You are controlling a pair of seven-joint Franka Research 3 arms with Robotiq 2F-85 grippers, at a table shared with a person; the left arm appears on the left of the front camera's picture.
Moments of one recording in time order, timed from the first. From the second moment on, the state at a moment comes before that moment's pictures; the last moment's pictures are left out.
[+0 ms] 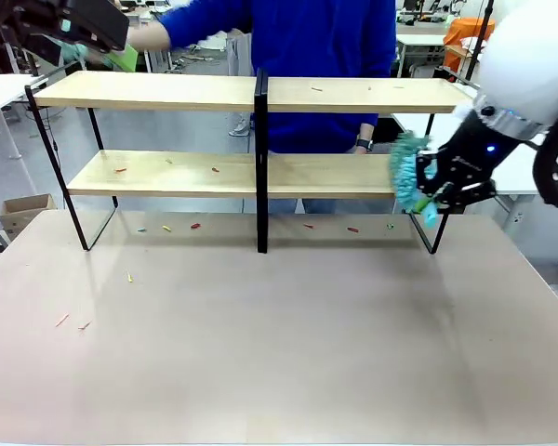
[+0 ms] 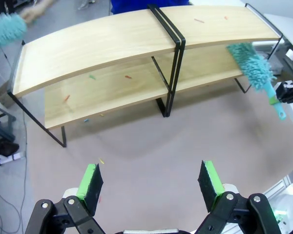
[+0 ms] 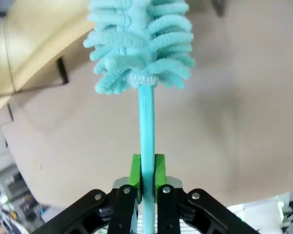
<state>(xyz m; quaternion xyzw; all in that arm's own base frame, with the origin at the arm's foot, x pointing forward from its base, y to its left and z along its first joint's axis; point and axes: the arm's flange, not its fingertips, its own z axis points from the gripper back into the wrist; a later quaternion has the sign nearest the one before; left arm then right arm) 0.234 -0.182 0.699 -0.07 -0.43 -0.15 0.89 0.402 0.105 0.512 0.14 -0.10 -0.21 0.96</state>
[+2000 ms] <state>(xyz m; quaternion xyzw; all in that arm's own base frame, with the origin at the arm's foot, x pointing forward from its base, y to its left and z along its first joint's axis) 0.233 -0.182 0.699 -0.07 -0.43 -0.15 0.89 0.177 -0.122 0.651 0.29 -0.06 0.33 0.90</state>
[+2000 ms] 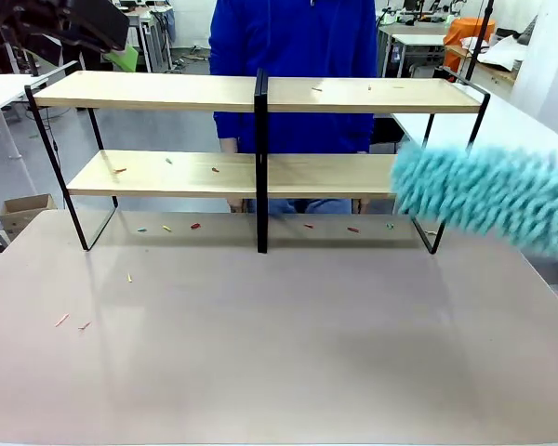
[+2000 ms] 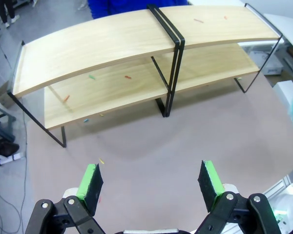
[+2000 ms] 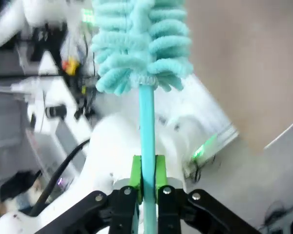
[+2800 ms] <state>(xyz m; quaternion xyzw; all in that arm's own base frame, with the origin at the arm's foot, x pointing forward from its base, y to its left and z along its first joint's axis) 0.234 -0.182 0.699 -0.07 -0.43 -0.15 0.89 0.131 -0.177 0.762 0.24 -0.39 0.28 0.85</state>
